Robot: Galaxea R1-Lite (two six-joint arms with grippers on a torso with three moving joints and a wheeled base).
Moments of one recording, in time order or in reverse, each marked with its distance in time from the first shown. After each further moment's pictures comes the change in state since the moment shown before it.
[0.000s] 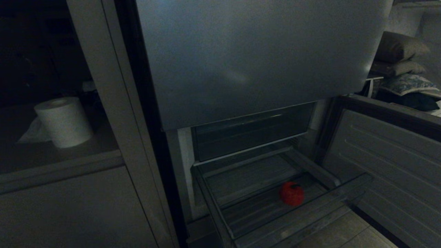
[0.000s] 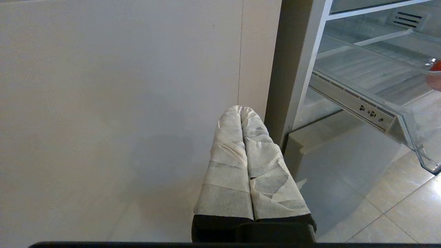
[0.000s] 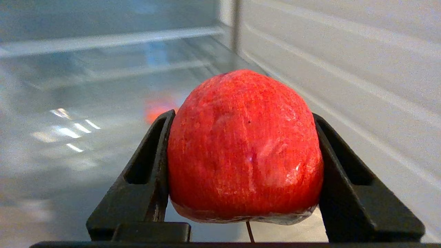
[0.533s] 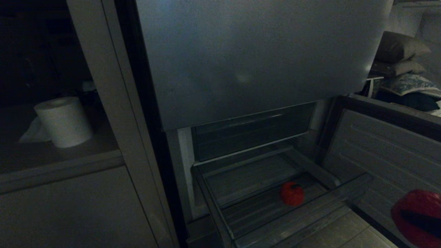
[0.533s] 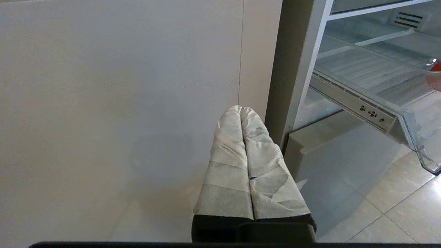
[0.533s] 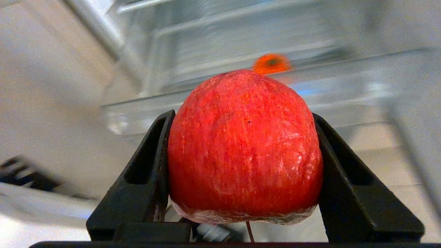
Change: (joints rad) left arm 0.000 0.000 0.000 0.000 0.000 0.000; right arm 0.027 0.752 -0.349 0.030 0.418 0.078
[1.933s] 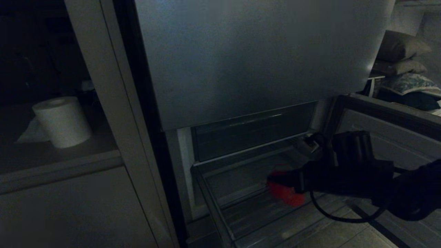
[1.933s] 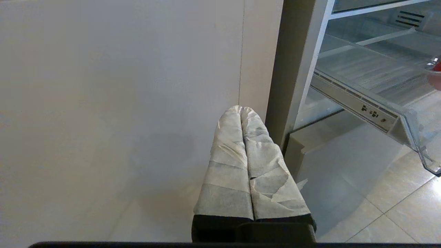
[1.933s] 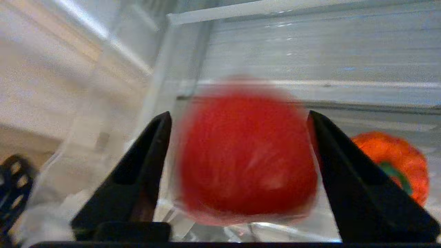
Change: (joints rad) left arm 0.001 0.000 0.000 0.000 0.000 0.000; right arm 0.337 0.988 -0.183 -0.696 -0.059 0.068
